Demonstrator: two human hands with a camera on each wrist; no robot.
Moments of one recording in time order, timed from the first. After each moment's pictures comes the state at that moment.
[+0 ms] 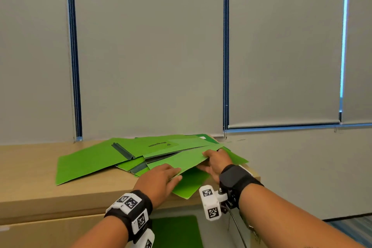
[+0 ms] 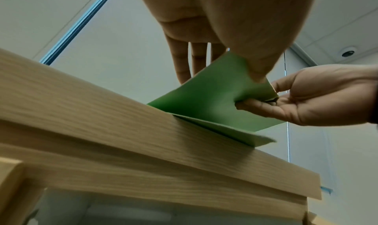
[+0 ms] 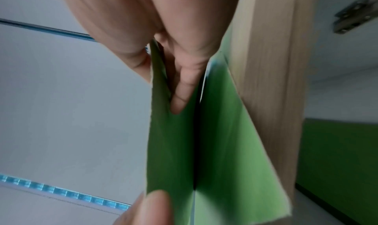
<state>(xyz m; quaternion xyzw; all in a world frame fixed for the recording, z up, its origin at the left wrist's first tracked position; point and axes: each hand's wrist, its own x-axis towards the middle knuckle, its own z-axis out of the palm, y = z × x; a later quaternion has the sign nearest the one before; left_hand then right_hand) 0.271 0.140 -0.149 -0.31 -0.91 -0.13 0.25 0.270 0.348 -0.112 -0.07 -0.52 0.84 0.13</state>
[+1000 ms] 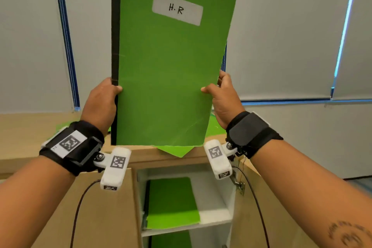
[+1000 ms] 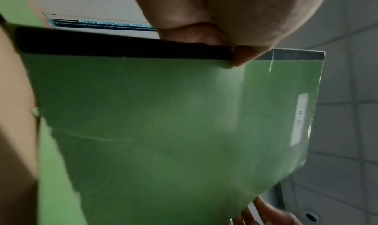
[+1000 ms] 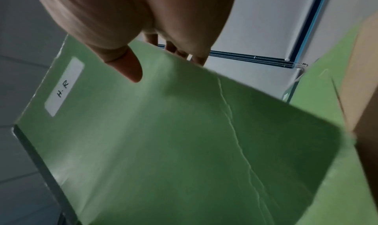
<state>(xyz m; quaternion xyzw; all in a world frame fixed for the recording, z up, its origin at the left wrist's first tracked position) 0.344 0.070 -0.040 -0.21 -0.76 -0.46 0.41 0.369 0.329 -0.031 0.12 -0.62 0.71 0.31</state>
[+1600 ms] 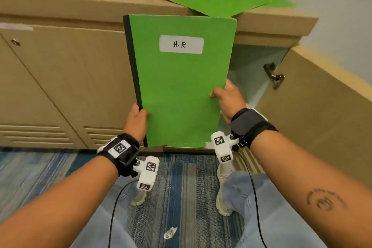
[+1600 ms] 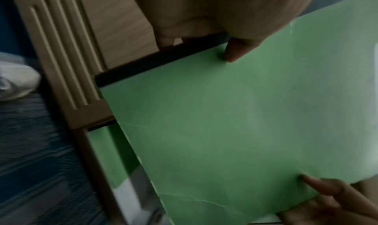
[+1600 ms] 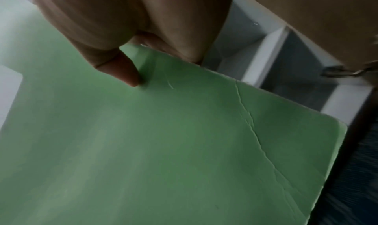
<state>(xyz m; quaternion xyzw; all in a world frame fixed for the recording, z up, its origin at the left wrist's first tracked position) 0.381 0.052 -0.430 0.08 -0.76 -0.65 0.06 0.358 0.299 -0.375 -0.06 -0.72 0.68 0.08</state>
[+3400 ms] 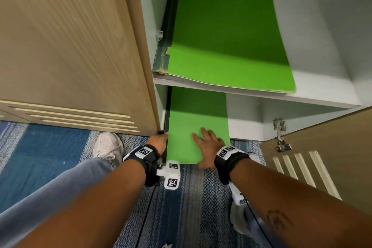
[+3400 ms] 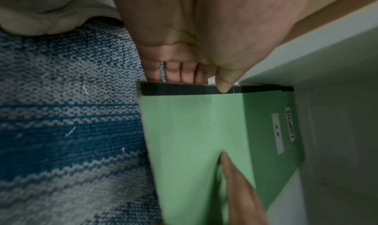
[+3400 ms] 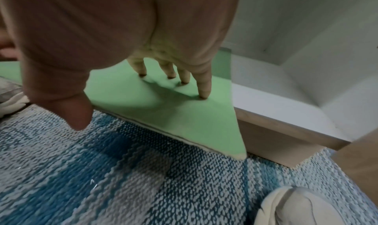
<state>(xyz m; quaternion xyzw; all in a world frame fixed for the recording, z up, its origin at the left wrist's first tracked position) 0.216 0.100 -0.807 0.28 -0.80 -0.44 -0.30 0.234 0.302 -0.797 0.12 -0.92 0.01 -0.38</state>
